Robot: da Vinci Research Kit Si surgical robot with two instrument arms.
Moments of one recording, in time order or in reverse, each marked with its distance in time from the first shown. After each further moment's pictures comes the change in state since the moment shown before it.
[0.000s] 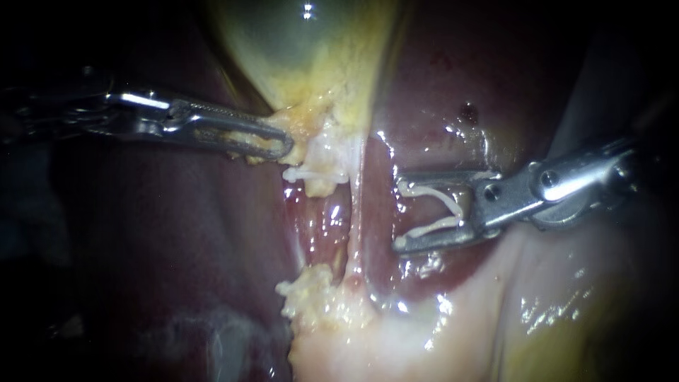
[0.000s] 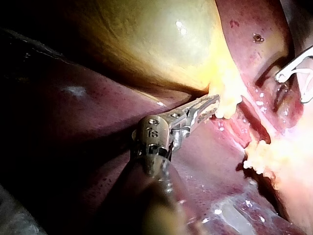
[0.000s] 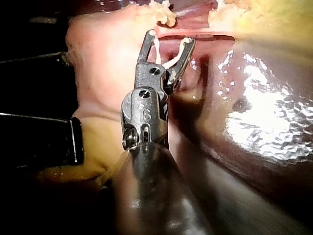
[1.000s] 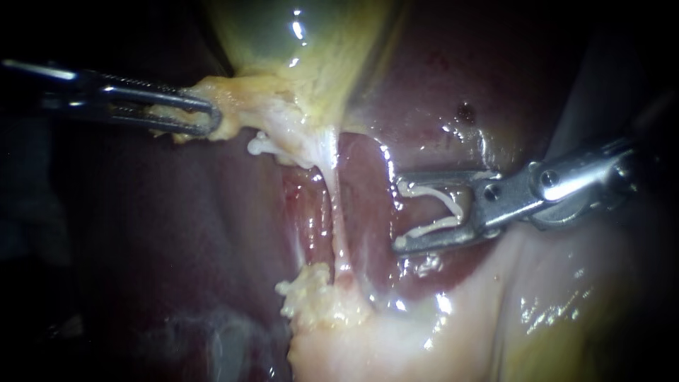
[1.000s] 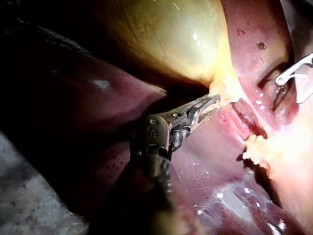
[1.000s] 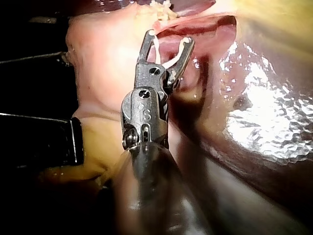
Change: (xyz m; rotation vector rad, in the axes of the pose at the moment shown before) right arm 0.000 0.000 0.000 0.006 0.001 0.000; left arm 0.003 0.005 -0.012 0.006 0.040 -0.013
